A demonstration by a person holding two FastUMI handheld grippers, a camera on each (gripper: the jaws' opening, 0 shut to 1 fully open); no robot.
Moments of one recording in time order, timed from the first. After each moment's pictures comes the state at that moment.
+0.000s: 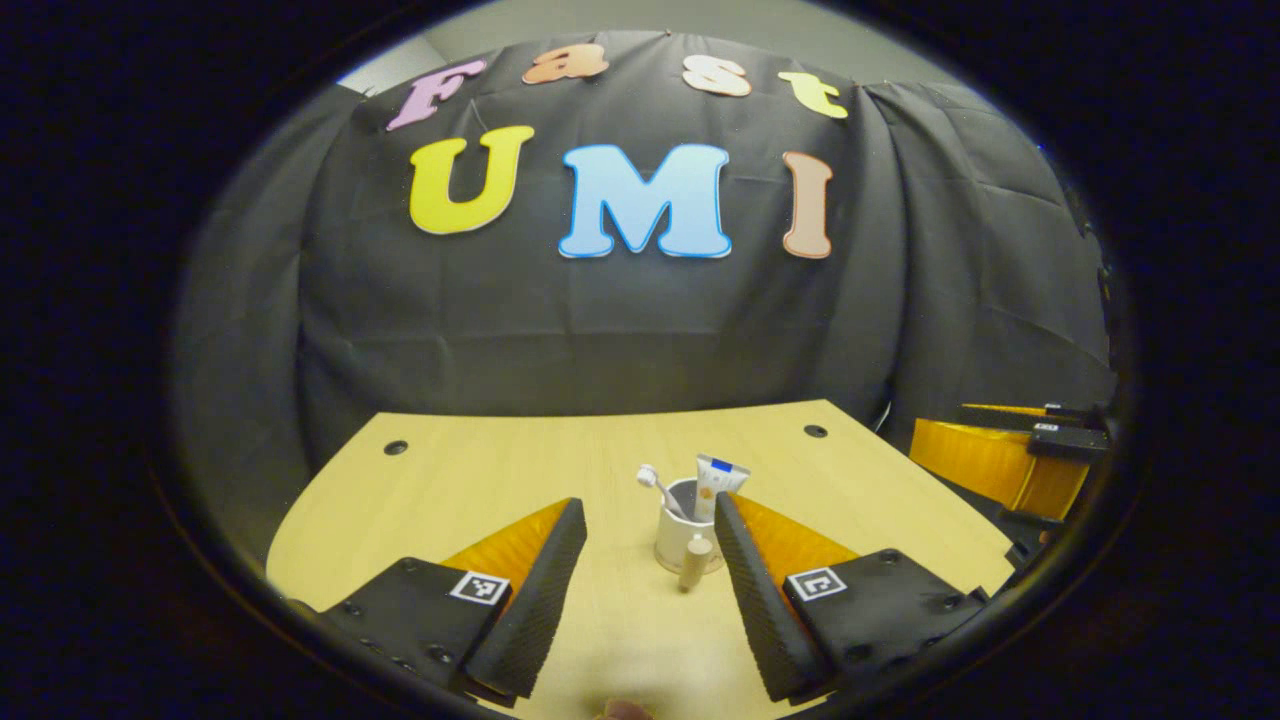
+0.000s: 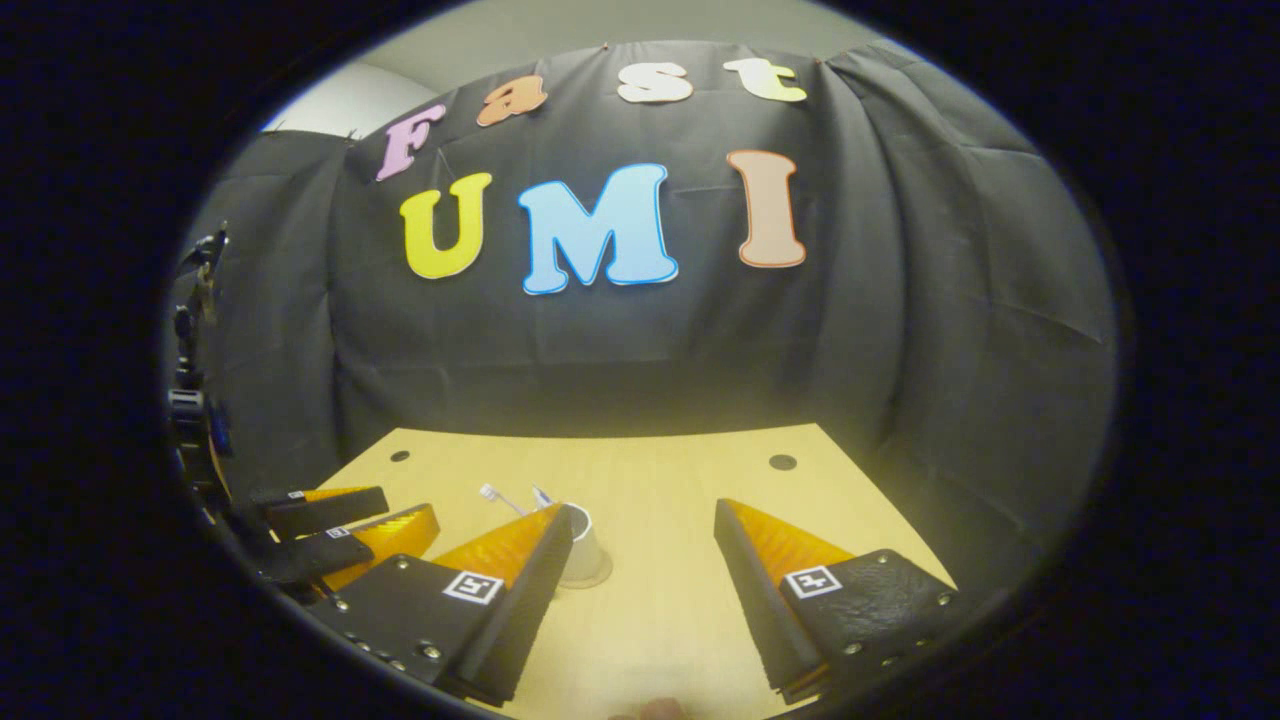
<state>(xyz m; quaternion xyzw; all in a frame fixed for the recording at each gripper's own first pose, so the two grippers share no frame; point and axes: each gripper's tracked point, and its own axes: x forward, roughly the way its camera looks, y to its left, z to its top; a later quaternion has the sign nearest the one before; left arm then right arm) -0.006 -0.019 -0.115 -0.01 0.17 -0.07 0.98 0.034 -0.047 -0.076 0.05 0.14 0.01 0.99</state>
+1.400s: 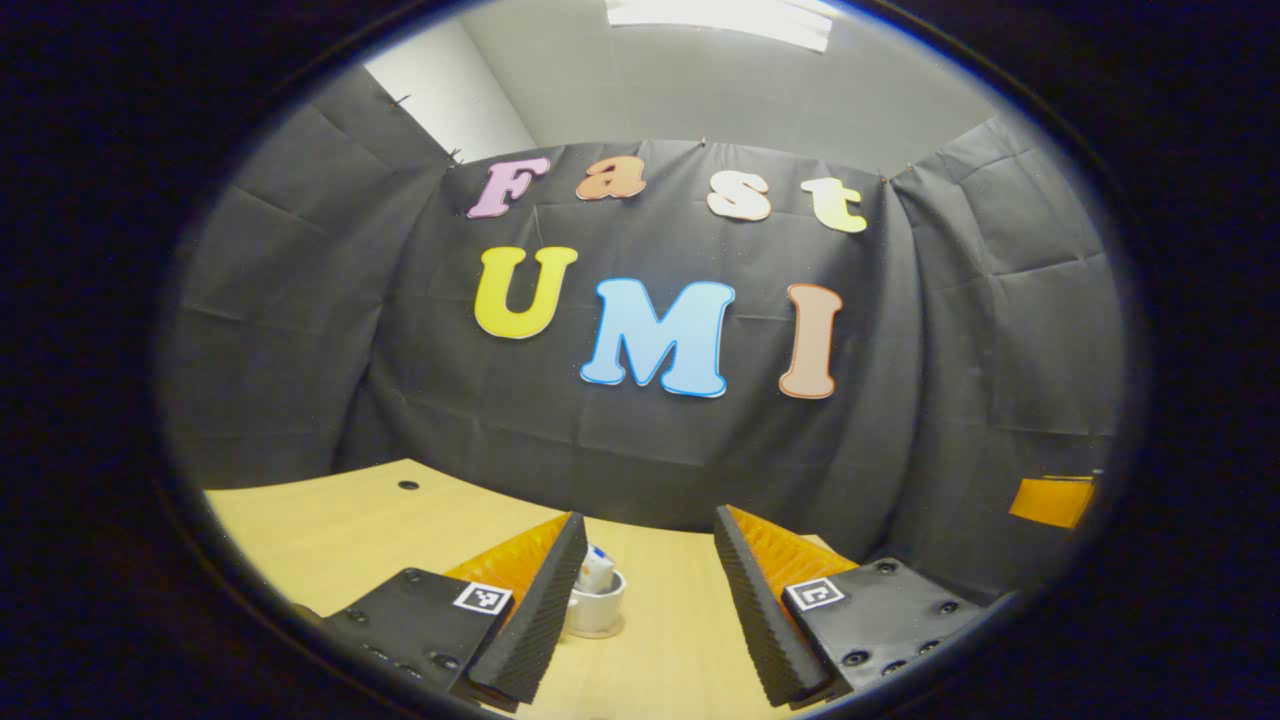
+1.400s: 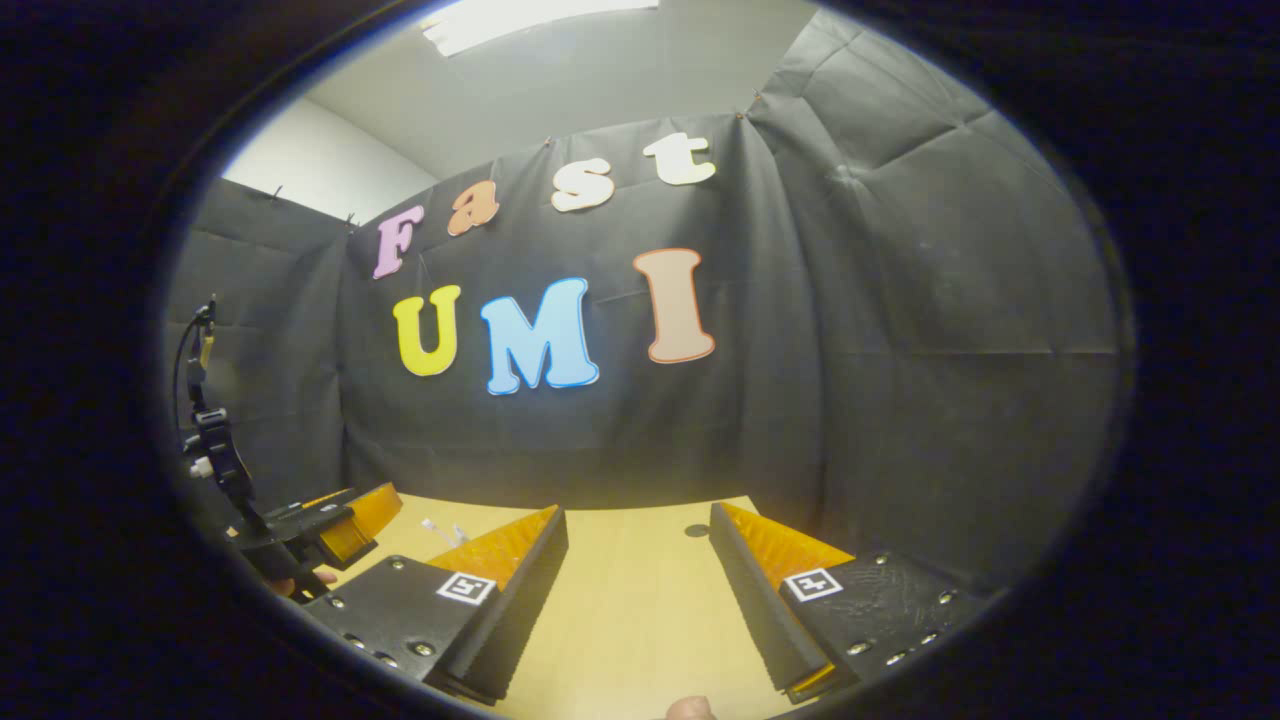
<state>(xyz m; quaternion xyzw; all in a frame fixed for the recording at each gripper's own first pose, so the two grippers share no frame) -0.053 -0.204 -0.038 -0.09 -0.03 0.03 1.00 -0.054 -0.284 -0.053 0.09 0.02 0.01 1.00</state>
